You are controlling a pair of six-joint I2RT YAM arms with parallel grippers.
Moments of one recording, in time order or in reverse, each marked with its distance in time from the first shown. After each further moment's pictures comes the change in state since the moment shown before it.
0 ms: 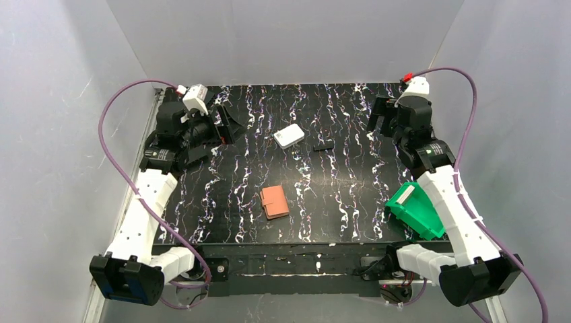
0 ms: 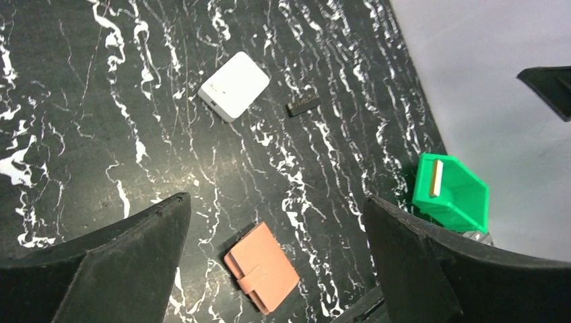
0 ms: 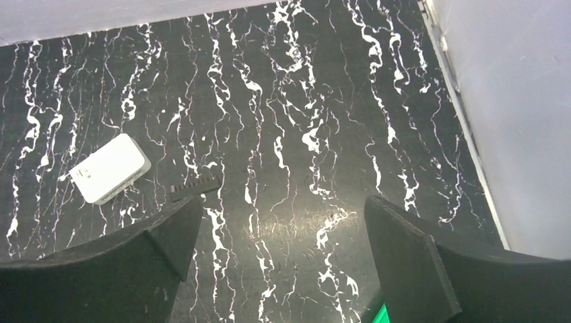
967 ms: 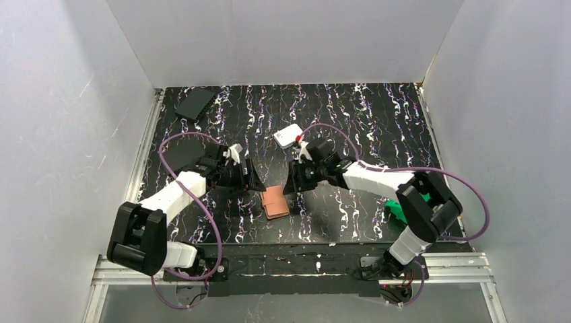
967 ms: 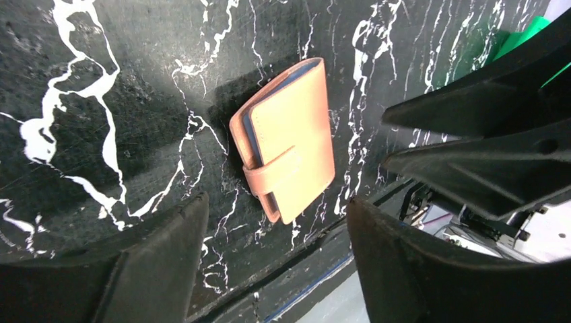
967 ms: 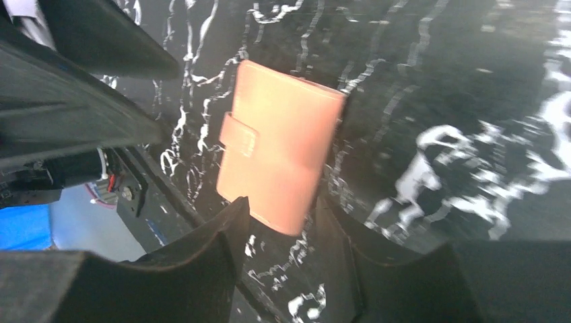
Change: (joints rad) left arm -0.153 0.236 -0.406 0.014 0.061 -0.142; right arm 0.431 0.505 -0.282 0.353 -0.745 0.294
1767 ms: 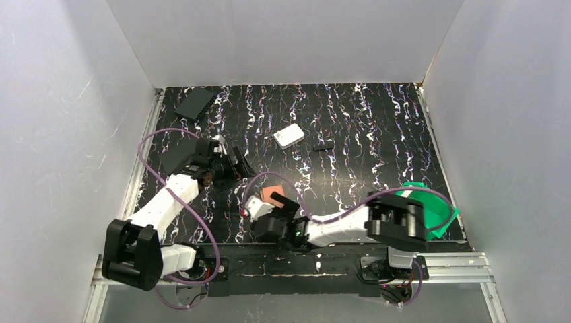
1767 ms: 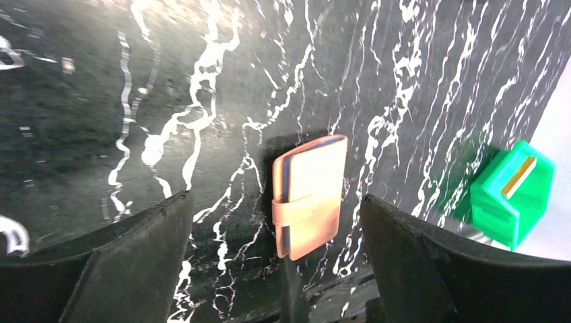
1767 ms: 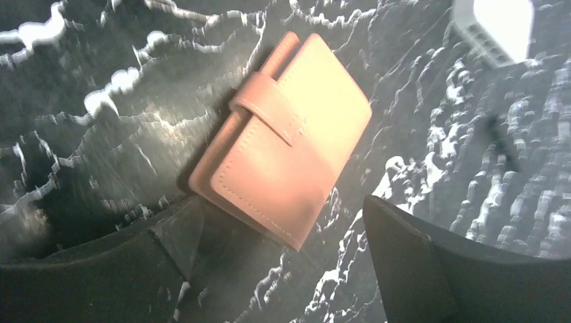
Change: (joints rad) left arm 0.013 -0.087 0.003 0.003 -0.238 -0.135; right arm 0.709 0.139 -0.059 0.191 1.089 -0.489
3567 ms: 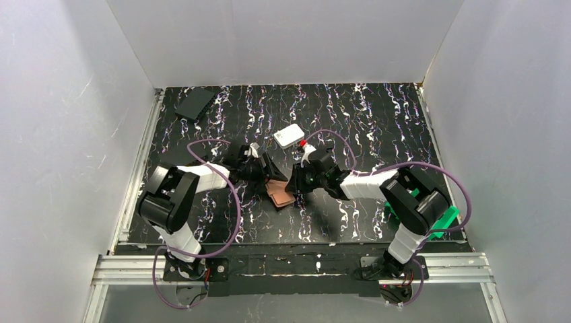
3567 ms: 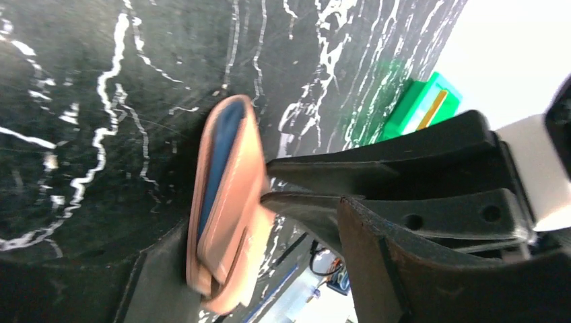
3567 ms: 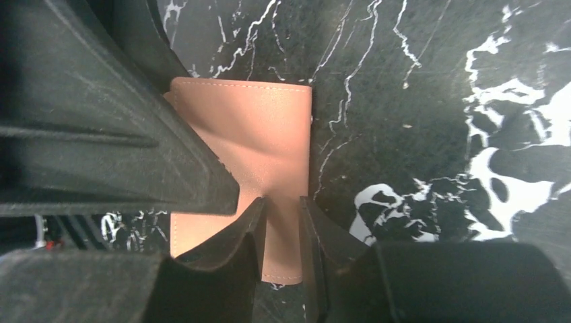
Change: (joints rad) left arm -0.138 0.452 0.014 0.488 0.330 -0.280; right arm -0.659 -0.037 -0.104 0.217 -0.922 0.507
